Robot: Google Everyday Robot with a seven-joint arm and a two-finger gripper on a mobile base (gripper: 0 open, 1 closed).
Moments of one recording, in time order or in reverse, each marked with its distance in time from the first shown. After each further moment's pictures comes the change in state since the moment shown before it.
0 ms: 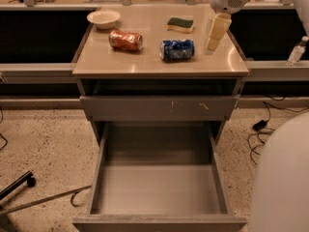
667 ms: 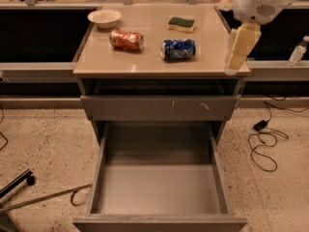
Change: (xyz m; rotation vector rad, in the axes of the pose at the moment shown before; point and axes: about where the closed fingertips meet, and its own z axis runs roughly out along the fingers) arm 0.005 0.096 -0.070 -0.079 0.096 0.113
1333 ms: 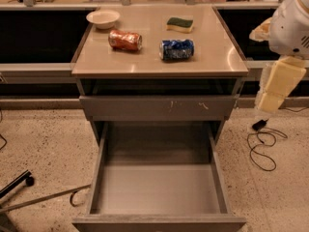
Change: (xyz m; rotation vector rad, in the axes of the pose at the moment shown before) arm 0.030 0.117 -0.047 -0.085 0.084 0.158
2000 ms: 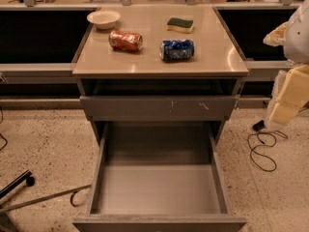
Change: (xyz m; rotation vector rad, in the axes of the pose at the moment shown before) arm 0.010 0.023 -0.013 0.012 0.023 0.049
